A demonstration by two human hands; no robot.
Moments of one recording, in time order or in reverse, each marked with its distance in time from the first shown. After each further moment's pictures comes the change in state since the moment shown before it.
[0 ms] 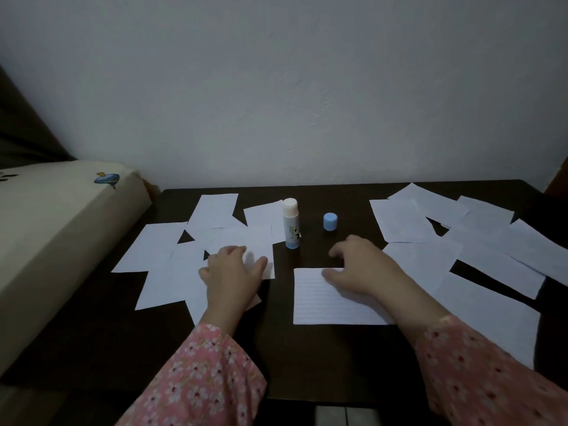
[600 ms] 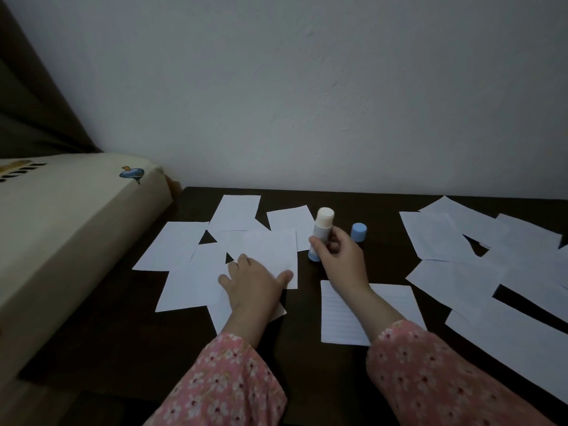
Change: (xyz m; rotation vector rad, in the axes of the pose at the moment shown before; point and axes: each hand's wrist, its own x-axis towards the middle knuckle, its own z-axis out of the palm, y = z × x) left_hand 0.022 -0.007 0.018 0.213 -0.172 -0.136; right_hand 0.058 -0.050 0.059 0.940 0.334 -0.015
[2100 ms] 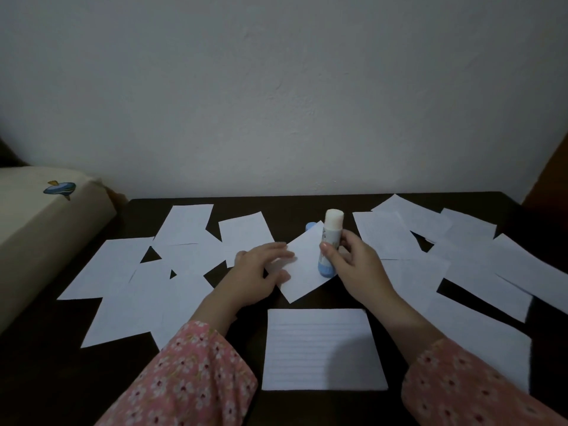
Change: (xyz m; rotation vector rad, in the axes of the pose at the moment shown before) left_hand 0.027 0.056 0.007 -0.389 -0.176 0.764; right_hand 0.002 0.016 -0.102 -0.237 0.003 -0.067
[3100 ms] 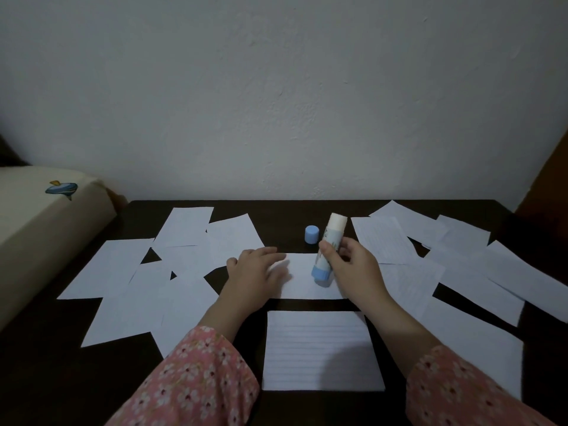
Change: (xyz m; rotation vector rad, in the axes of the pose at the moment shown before) left_hand -0.012 0.016 0.004 0.170 0.138 -0.113; right_hand -0.006 -0.018 0.004 0.117 0.047 0.145
